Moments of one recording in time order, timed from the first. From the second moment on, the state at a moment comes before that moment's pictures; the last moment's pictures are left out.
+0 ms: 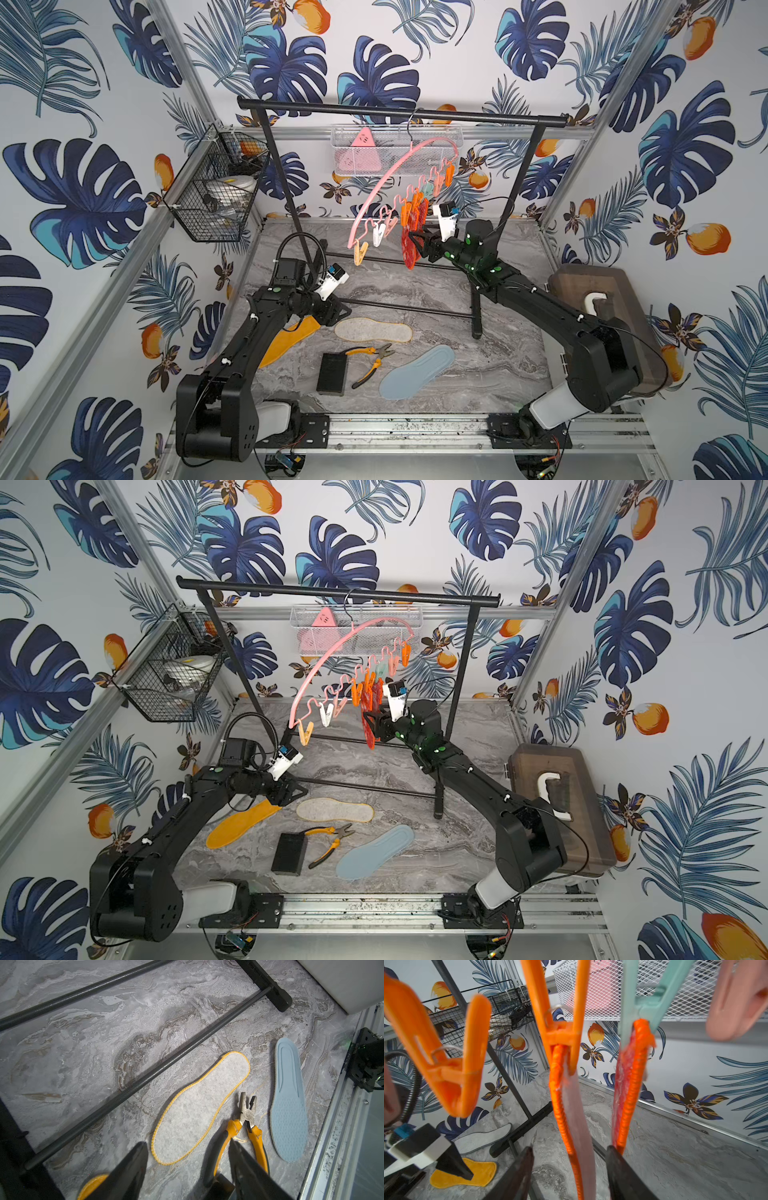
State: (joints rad) left arm 0.00 1.26 0.90 -0.70 0.63 0.52; right arm 0.49 1.60 1.21 0.25 -0.28 0.16
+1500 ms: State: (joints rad) left arm -0.20 1.42 1.18 -0.34 1.02 0.19; right arm 0.51 1.47 1.16 0.31 -0.45 0.30
